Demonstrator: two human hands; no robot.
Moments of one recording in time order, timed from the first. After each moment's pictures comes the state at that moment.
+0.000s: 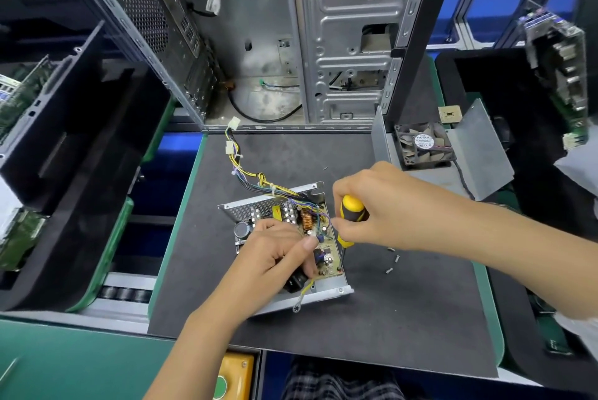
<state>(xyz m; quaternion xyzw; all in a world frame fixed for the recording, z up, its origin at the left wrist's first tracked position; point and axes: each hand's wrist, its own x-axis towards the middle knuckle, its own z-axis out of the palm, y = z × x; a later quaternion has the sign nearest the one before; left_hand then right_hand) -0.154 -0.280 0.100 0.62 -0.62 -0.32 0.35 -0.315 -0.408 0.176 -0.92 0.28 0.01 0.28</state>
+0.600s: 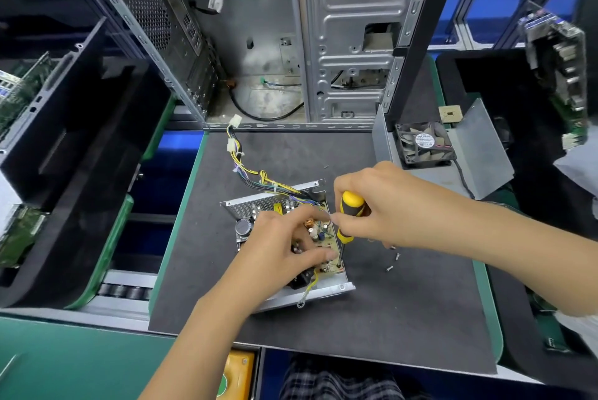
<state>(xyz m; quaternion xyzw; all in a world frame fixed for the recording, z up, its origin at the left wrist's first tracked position) -0.158 -0.297 0.107 0.67 -0.59 -0.36 0.27 -0.316 -0.408 0.173 -0.91 0.29 0.02 0.31</state>
